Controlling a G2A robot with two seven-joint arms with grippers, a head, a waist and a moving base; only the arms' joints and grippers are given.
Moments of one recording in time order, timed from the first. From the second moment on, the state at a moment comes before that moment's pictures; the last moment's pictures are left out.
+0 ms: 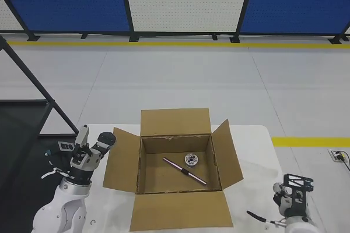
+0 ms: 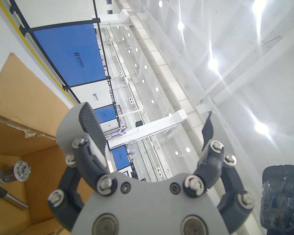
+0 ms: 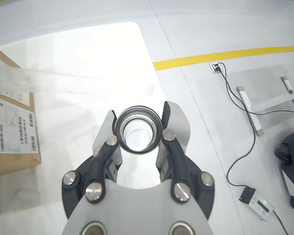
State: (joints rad) left arm 1.21 -1.22 -1.58 -1.79 -0.49 -0.28 -0.33; right arm -1.53 -1.42 1.62 -2.09 -1.58 0.30 0.72
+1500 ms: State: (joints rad) left arm 1.21 -1.22 -1.58 -1.79 -0.49 -0.28 -0.33; right arm -1.33 -1.42 1.59 -1.84 -1.57 0.25 0.86
